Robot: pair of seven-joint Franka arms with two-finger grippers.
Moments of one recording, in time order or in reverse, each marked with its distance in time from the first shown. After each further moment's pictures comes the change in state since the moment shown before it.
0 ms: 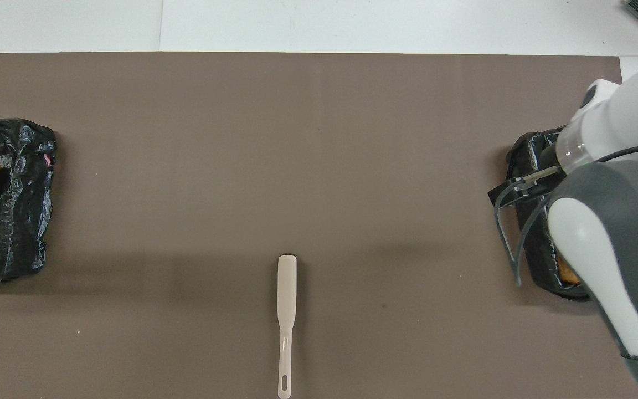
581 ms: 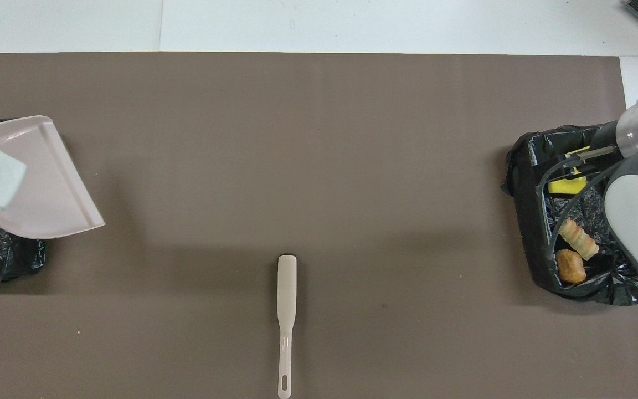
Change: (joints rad) left arm -0.232 -0.003 -0.011 -0.016 -0.546 -0.119 -0.541; right arm -0.032 -0.006 -0.060 0.005 -0.008 0.102 0.060
